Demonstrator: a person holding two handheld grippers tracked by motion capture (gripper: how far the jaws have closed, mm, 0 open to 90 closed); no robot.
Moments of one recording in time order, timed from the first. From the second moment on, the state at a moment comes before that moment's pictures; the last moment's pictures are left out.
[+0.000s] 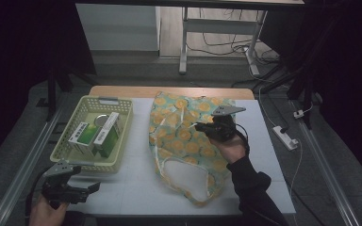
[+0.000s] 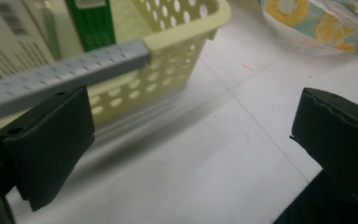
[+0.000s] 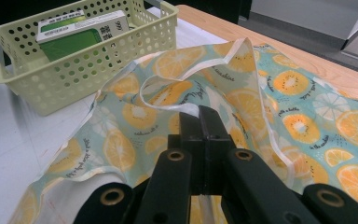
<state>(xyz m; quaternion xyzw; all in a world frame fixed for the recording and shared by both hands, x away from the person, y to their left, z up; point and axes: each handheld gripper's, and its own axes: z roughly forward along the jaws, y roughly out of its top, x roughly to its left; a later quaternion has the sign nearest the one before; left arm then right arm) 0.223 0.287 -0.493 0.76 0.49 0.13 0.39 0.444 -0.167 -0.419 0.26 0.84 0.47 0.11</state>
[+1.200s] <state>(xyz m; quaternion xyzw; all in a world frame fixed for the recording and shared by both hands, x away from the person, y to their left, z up) 0.298 0.328 -0.479 0.72 0.56 0.20 0.35 0.445 -0.168 -0.419 0.26 0.84 0.47 0.10</state>
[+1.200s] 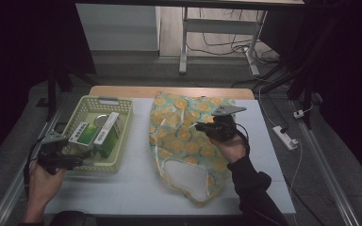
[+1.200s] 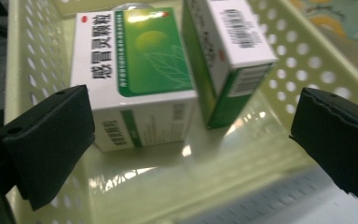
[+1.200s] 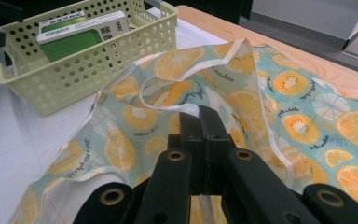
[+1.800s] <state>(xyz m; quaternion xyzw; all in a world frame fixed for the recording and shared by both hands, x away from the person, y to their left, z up) 0.336 0.342 -0.489 0.72 0.59 0.18 0.30 0.445 -0.168 -0.418 0.25 0.84 0.47 0.10</state>
